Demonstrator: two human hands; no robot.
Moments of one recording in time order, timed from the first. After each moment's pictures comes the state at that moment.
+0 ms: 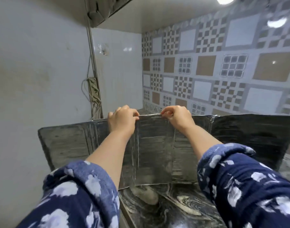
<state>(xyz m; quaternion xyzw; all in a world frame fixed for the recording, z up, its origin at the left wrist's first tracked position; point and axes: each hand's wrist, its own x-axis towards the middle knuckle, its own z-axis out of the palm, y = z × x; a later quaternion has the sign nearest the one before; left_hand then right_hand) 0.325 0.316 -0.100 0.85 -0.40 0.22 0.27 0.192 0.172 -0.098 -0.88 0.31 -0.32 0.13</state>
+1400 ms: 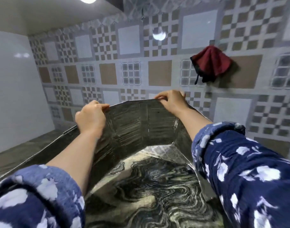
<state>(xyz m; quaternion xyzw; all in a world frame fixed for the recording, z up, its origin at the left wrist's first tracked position) 0.179 0.077 -0.068 0.75 -0.50 0.20 0.39 -0.055 -0.030 -0.042 -0.79 0.47 -0.39 0.00</state>
